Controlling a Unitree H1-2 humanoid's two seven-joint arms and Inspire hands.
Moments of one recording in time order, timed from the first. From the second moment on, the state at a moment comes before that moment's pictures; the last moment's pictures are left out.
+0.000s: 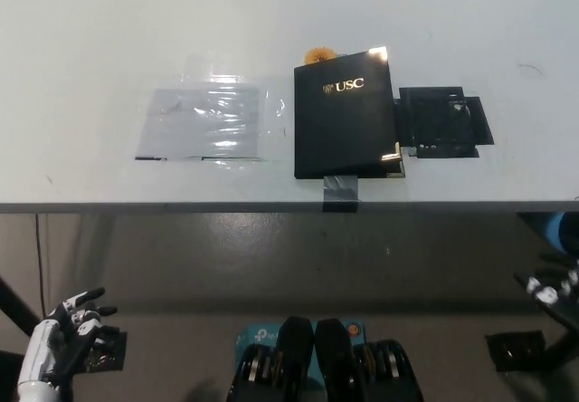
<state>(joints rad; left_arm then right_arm) 0.05 0.13 0.22 -0.04 -0.15 0.27 -0.03 -0.07 -0.10 -0.20 -0.06 0.18 0.15 -0.02</state>
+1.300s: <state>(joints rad) 0.05 0.11 0.22 -0.04 -0.15 0.28 -0.03 -0.49 0.06 -0.19 0.00 0.51 0.46 -0.25</state>
